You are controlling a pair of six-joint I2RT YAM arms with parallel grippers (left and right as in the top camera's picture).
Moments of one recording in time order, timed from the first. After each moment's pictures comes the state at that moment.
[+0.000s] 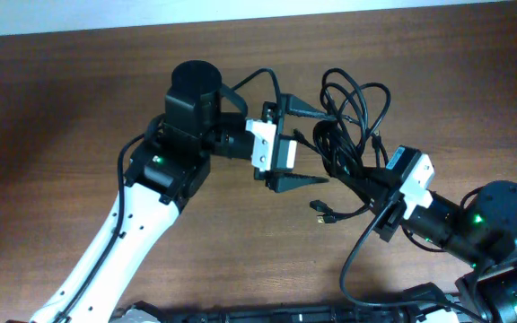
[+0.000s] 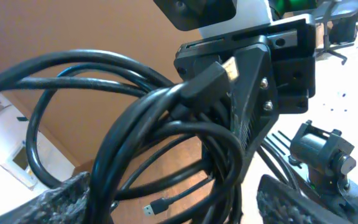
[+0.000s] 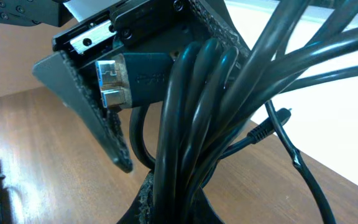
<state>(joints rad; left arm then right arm) -0.53 1.39 1.30 -0.16 1.21 0.70 0.24 0.63 0.93 -0.50 -0.64 -0.18</state>
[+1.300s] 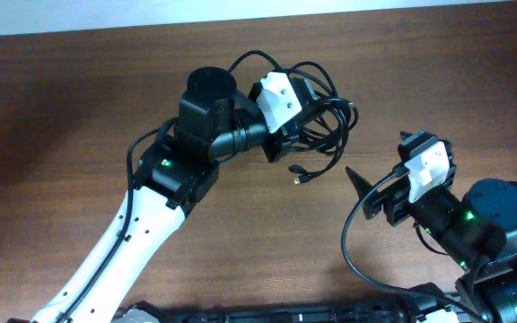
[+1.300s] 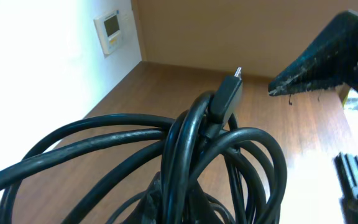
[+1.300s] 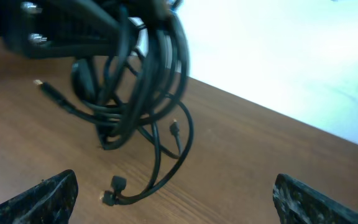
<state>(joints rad) -0.57 1.39 1.31 -0.22 0.62 0.26 0.24 0.63 0.93 -0.63 -0.20 -0.15</state>
